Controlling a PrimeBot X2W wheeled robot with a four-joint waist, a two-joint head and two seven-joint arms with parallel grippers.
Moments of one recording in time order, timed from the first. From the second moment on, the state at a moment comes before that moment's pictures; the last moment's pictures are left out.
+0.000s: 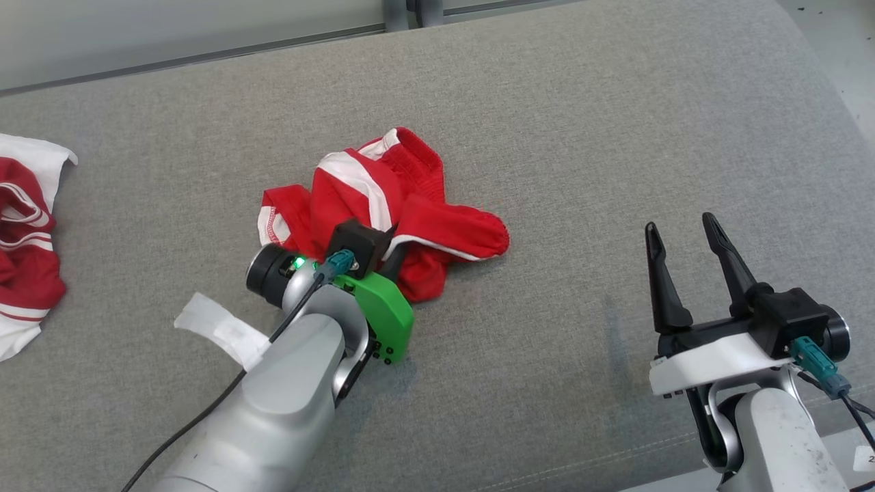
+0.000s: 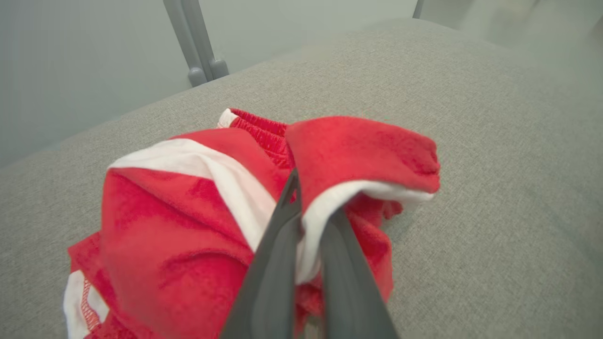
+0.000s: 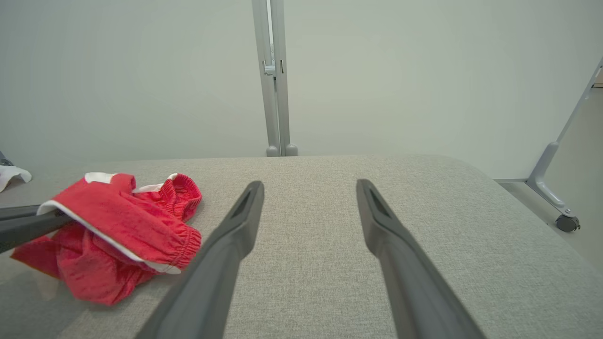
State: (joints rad) left arm -0.75 0.05 -0.81 0.90 -0.49 -0.07 -0.23; right arm -0.17 -0.05 0.02 0.11 0.08 0.13 -0.26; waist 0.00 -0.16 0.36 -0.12
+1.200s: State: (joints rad) left arm -0.75 0.09 -0.89 0.86 -0.79 -0.02 -0.20; right arm -0.12 -0.05 0.04 0.14 0.07 0.13 -0.26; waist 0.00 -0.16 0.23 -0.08
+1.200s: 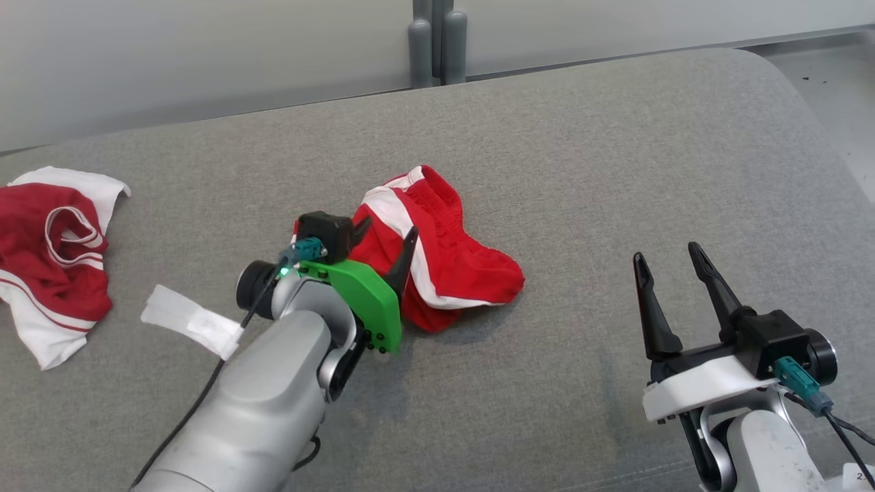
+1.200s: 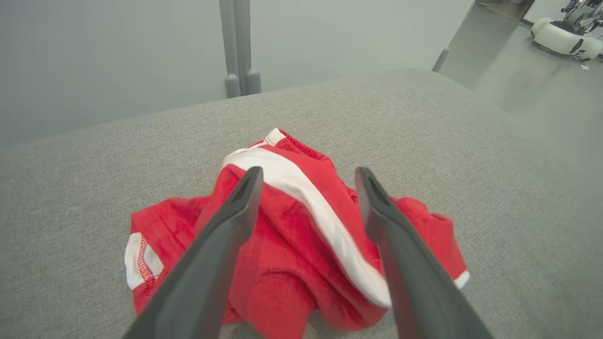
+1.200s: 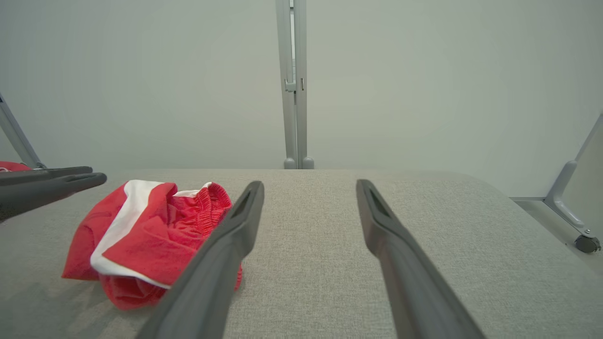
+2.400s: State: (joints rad) left arm -0.96 0.08 -0.82 1.19 -0.93 -0.12 0.01; right arm -0.17 -0.05 0.03 0.11 0.06 0.13 -0.26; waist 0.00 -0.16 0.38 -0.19
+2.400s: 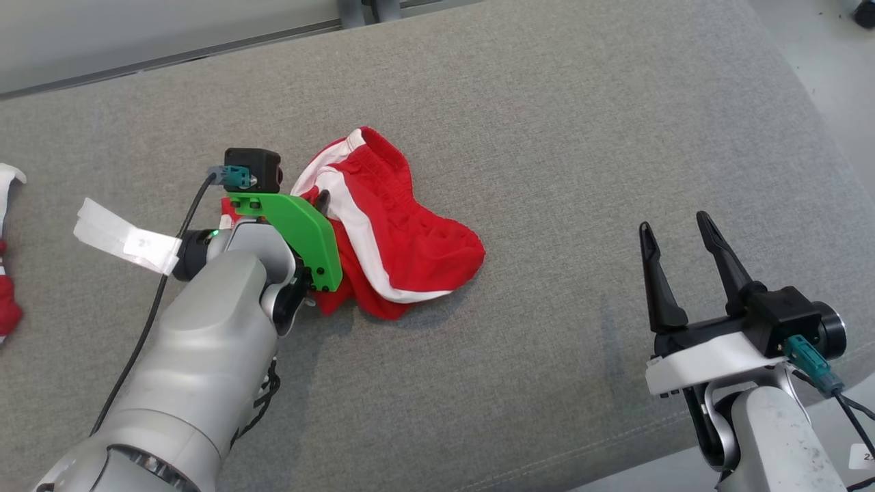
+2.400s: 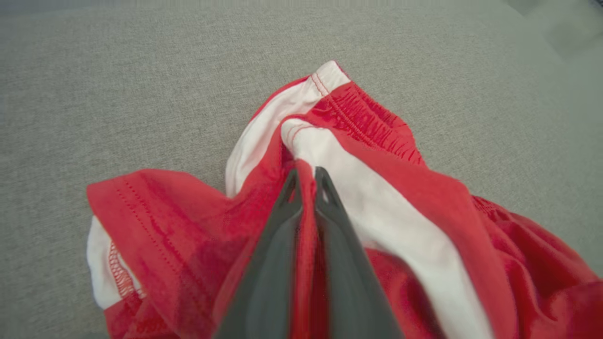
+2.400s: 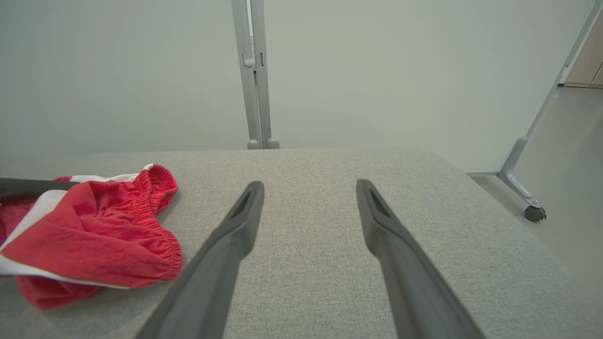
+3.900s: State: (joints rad) left arm -0.32 0.07 -0.28 0.69 -0.63 0.23 -0.26; right arm -0.13 -0.05 0.04 0.15 0.05 0.13 -0.26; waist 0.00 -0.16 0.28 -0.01
